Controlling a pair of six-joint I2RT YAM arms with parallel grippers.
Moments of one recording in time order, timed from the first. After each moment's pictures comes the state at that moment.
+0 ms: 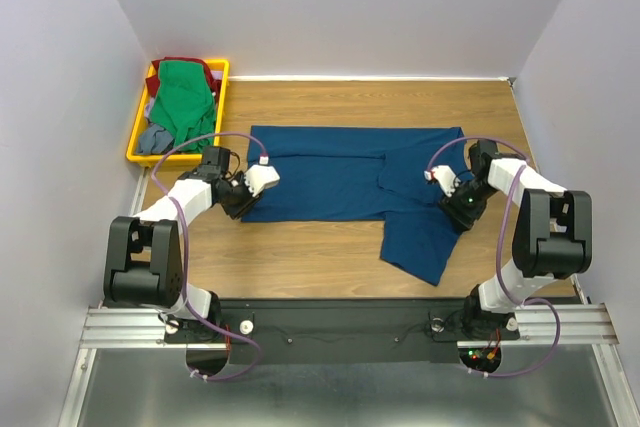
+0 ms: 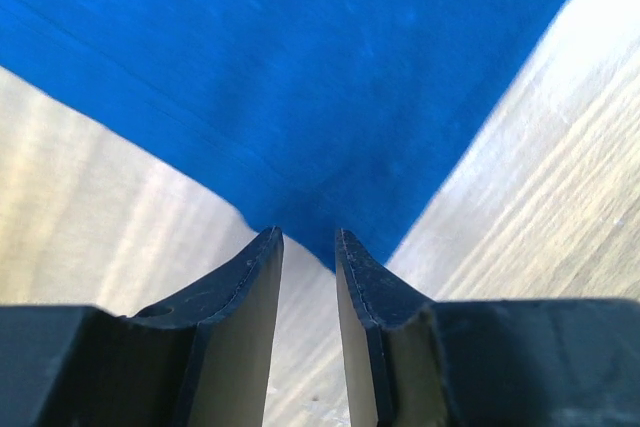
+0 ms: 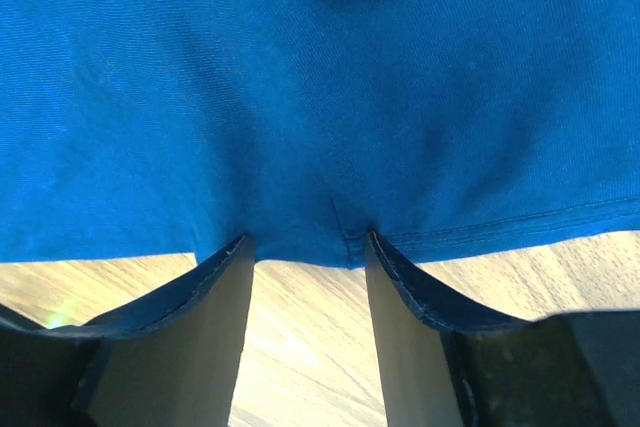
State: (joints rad) left arm -0.12 1.46 0.80 -0.46 0.37 0.87; right arm -0.09 1.62 0.97 -0.87 -0.25 -0.97
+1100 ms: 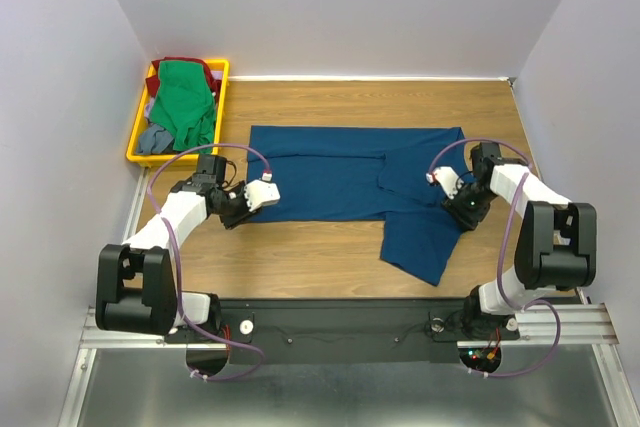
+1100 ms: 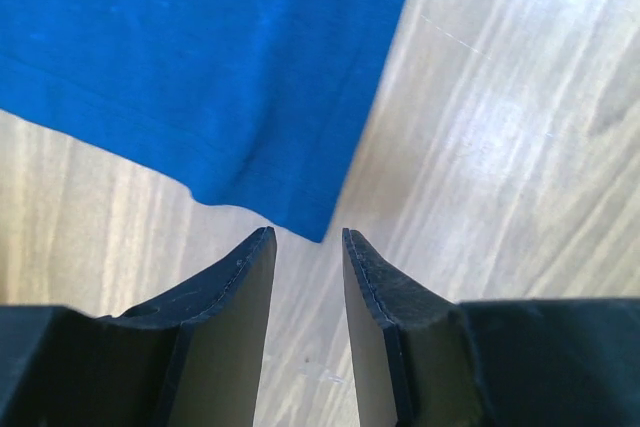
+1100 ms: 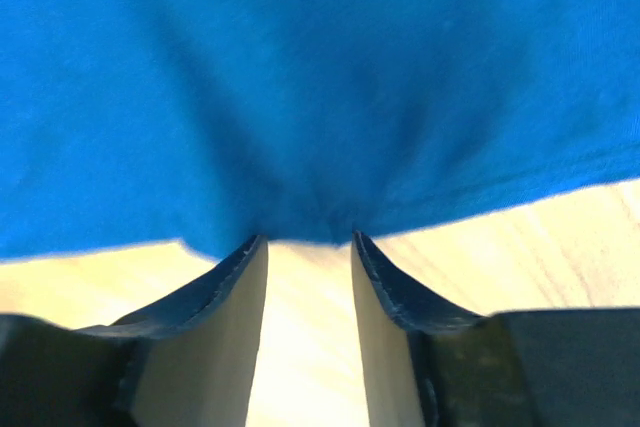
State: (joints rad) left arm -0.12 1.31 0.73 -0.56 0.42 1.08; right arm -0.08 1.55 0.91 -0.82 -0.18 -0.96
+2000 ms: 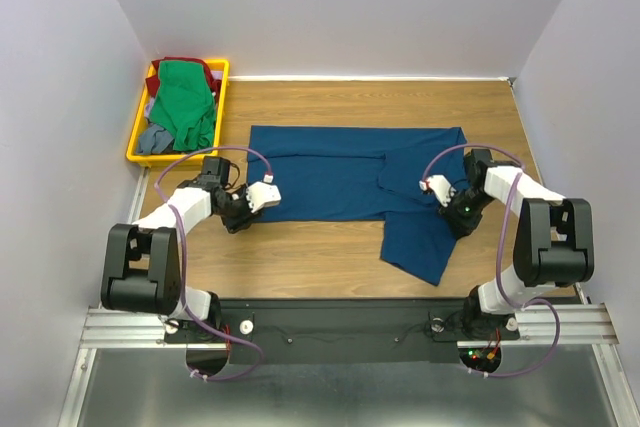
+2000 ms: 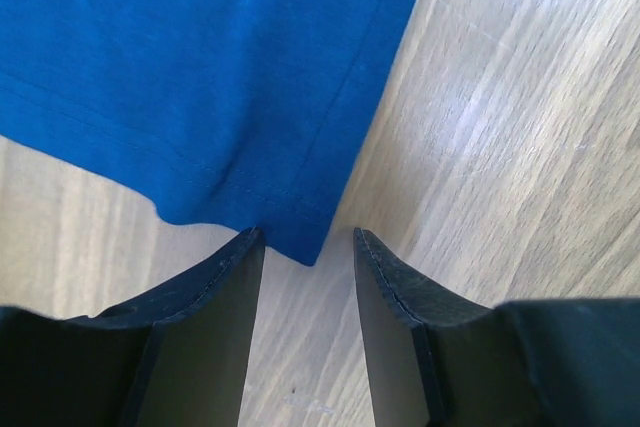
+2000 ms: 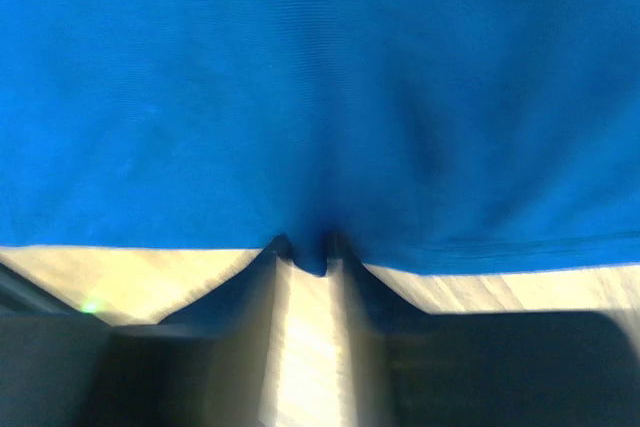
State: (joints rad) left arm -0.12 1.41 0.72 -0.51 0.40 1.06; right arm -0.04 1.56 0.89 -0.90 -0.26 -0.97
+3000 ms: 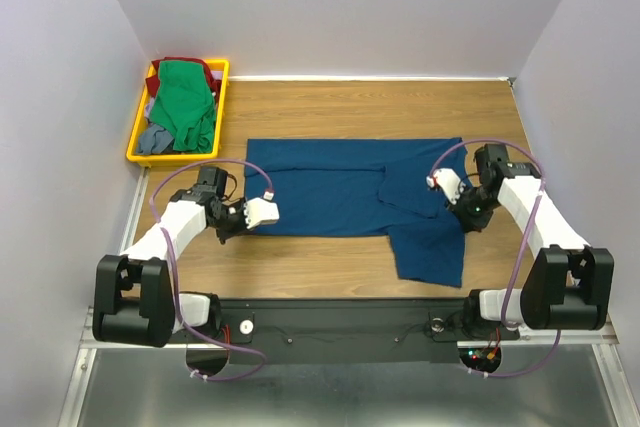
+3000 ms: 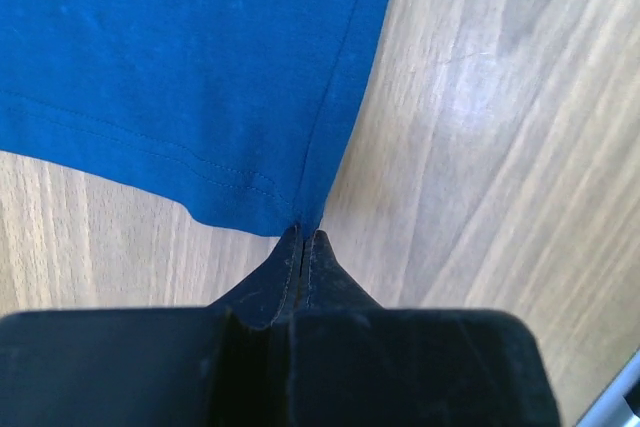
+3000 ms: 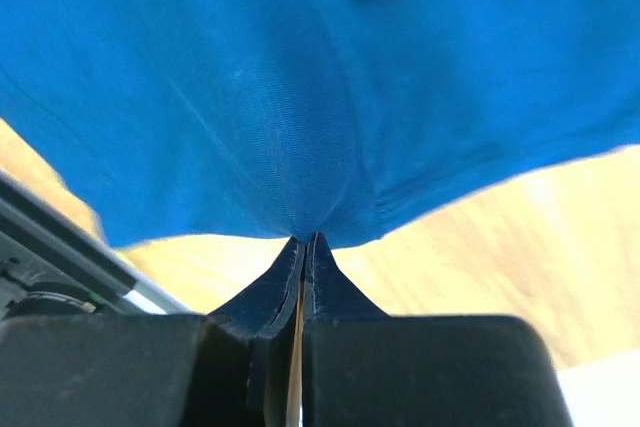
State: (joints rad) left arm -0.12 1.25 0.65 -0.67 0.39 1.18; right arm -0.03 1.30 0.90 -1.04 -0.24 -0.97
